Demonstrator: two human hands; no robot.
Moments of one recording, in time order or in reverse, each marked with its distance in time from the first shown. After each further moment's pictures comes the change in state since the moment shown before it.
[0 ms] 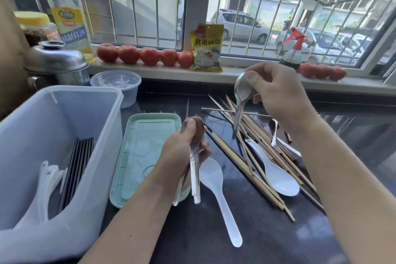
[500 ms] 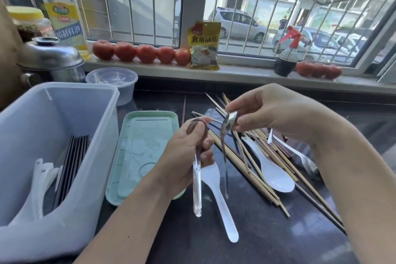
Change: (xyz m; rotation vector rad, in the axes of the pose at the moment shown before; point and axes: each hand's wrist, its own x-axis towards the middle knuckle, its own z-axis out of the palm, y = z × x) left_hand -0.022 0.007 0.008 0.175 -0.201 -0.043; right_hand -0.017 -0.012 -0.021 -0.057 -0.605 0.232
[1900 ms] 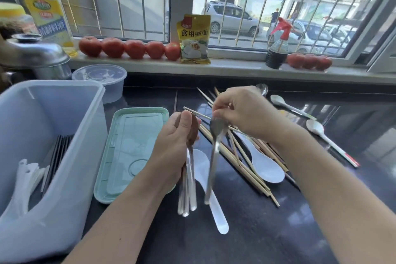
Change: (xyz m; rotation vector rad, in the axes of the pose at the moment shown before) left_hand 0.001 -0.009 0.004 0.271 0.168 0.270; right_hand 0.029 0.033 0.026 -0.488 0.295 -0.351
